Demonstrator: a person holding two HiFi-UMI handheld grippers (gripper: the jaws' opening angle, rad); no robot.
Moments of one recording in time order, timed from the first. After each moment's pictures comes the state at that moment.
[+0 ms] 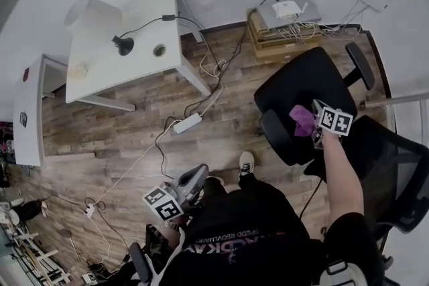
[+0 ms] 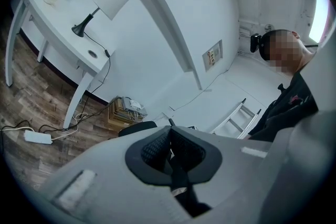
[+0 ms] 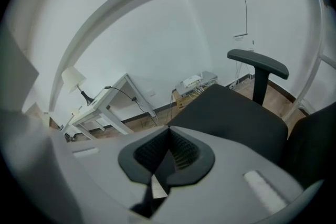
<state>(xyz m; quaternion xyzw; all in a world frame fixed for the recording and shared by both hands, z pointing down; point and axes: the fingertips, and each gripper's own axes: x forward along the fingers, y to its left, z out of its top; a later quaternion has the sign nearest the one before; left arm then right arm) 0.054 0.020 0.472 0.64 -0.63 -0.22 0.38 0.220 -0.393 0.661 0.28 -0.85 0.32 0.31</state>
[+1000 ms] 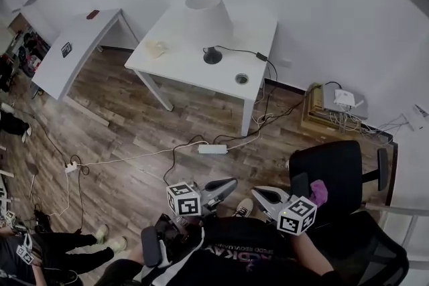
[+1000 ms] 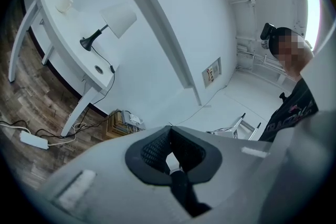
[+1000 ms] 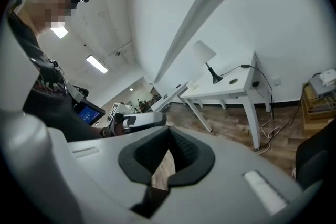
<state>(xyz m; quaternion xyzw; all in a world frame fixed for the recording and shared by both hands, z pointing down) -0.007 0.040 0.452 0.61 -0.65 -0.30 0.33 0.041 0.006 0.462 -0.27 -0.89 0.27 0.25</state>
